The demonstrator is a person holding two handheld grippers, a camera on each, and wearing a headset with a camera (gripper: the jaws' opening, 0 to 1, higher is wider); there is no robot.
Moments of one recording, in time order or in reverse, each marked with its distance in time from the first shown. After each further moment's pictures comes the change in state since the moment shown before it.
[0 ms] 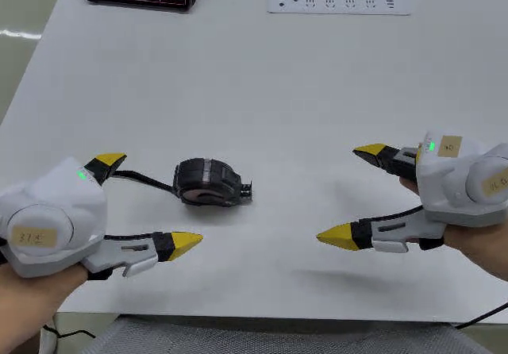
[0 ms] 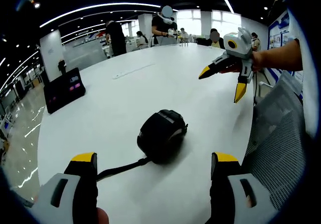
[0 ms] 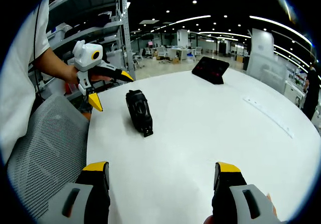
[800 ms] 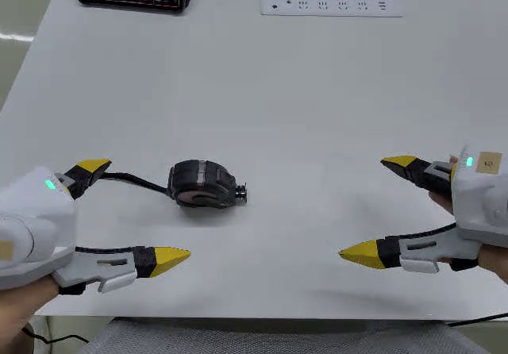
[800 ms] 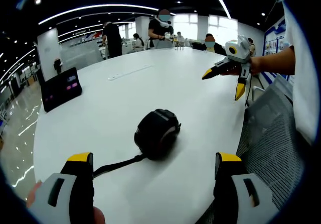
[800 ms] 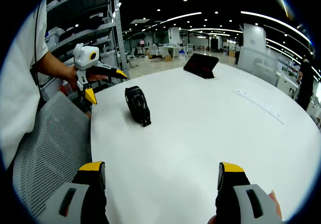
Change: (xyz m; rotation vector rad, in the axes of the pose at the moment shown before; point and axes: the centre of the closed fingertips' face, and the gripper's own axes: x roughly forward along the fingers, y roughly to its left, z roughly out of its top) left arm -0.016 -0.004 -0.002 -0.019 -0.026 -0.063; right arm -0.035 0.004 -0.020 0.059 0.014 -0.045
